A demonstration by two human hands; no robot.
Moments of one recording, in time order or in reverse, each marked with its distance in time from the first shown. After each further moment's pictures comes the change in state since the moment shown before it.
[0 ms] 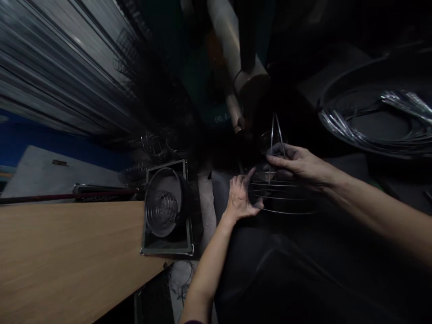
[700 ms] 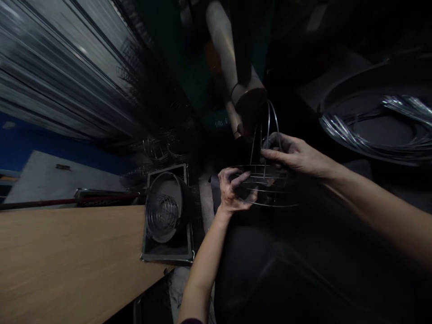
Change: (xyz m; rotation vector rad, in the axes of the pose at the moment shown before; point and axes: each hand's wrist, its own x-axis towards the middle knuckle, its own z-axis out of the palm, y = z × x) left_hand 0.032 -0.015 -0.017 0.052 0.484 0.247; right_hand 0.022 -0.023 0.000 -0.174 -0.043 -0.196
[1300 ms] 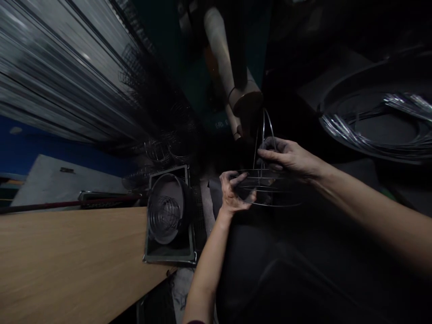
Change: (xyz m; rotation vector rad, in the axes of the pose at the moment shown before) left_hand -0.006 -0.005 0.006 -0.073 0.071 0.013; right_hand 0.006 0.008 0.006 0.201 -0.015 0.088
